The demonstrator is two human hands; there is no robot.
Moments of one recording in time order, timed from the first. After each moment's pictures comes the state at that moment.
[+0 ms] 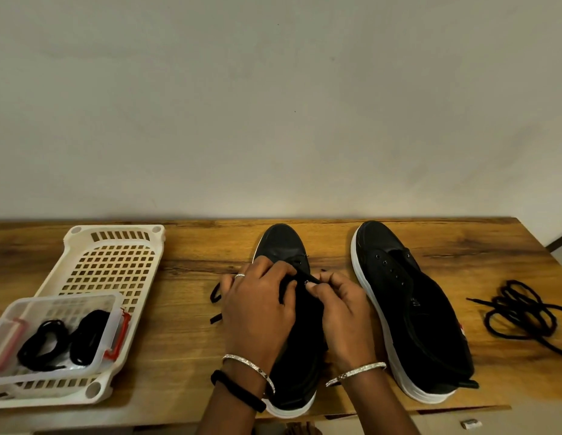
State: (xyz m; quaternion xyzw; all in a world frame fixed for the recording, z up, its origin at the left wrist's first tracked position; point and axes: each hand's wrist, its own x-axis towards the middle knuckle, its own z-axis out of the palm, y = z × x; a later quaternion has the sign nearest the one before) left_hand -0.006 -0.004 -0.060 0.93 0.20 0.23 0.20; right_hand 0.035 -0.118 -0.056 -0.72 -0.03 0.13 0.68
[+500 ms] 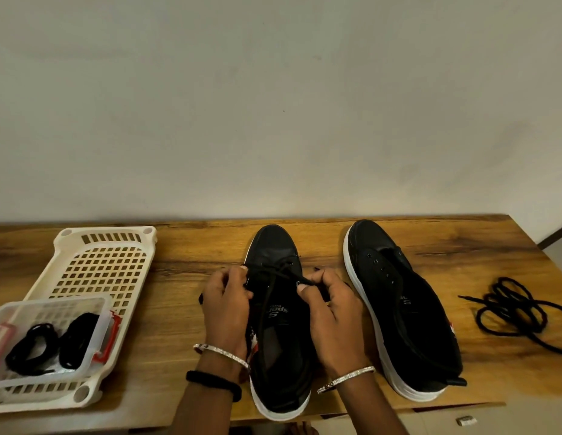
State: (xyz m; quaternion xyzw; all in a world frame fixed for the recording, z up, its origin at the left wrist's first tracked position) left_hand 0.003 0.009 -0.064 0.51 0.45 0.21 0.70; right_hand 0.031 -0.122 -0.057 -0.79 -0.10 0.04 0.61
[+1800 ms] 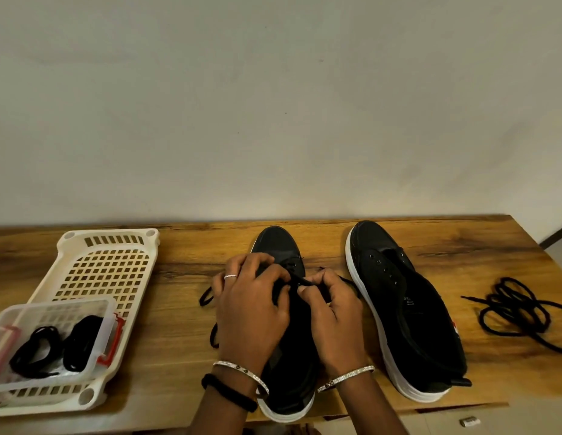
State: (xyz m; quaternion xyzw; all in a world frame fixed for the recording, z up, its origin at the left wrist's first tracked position) left_hand -0.006 -0.001 -0.063 0.94 0.19 0.22 0.19; right_hand 0.032 -0.118 -0.061 -0.79 -0.11 0.04 0.61
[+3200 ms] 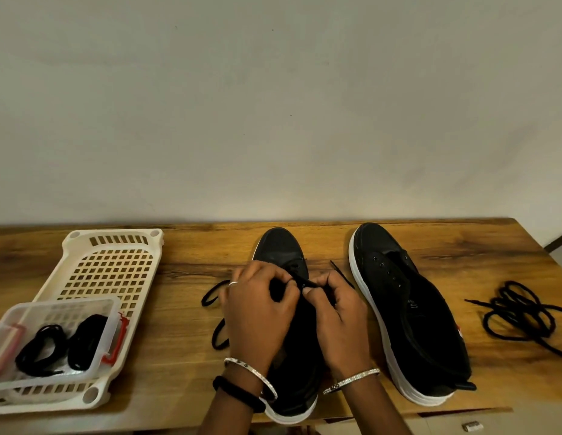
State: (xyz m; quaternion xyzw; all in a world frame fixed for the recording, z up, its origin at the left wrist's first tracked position) left_hand -0.001 -0.008 -0.061 0.88 0.25 0.25 0.31; right_hand 0.034 -0.120 -0.065 -0.79 -0.12 0.03 0.61
